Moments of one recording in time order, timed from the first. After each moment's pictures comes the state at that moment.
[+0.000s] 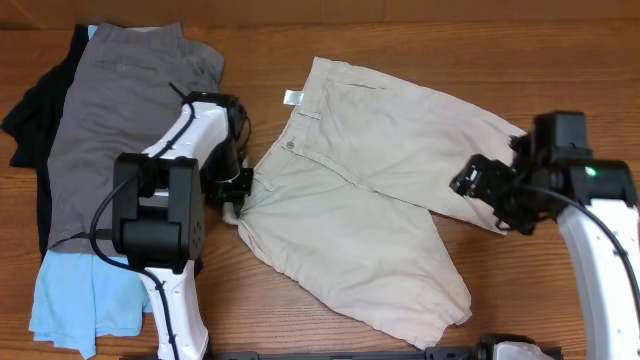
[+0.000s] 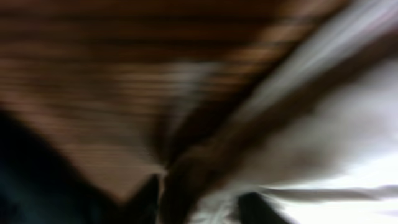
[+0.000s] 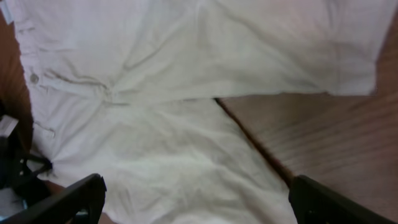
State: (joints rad) left arm -0.11 2.18 1.53 -1.33 -0.01 -0.12; right arm -0.05 1.34 1.19 -1.17 -0.27 0.44
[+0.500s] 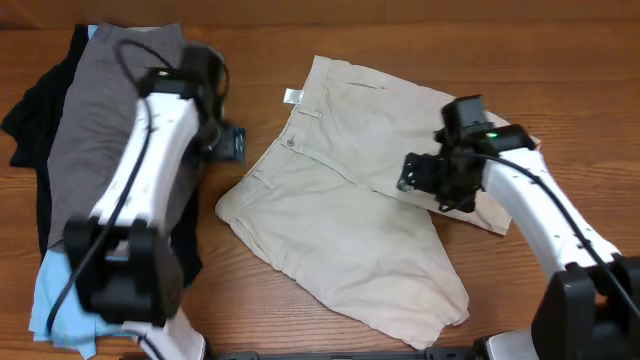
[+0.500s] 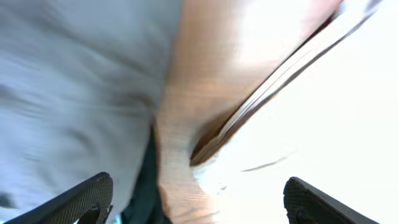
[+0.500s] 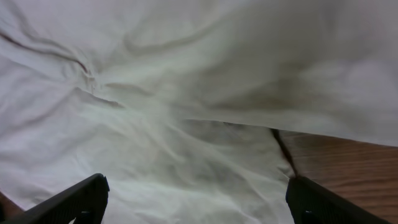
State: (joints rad) left arm -0.09 1.86 1.64 -1.23 -0.08 -0.15; right arm 0.21 1.64 1.19 -0.98 -0.21 0.47
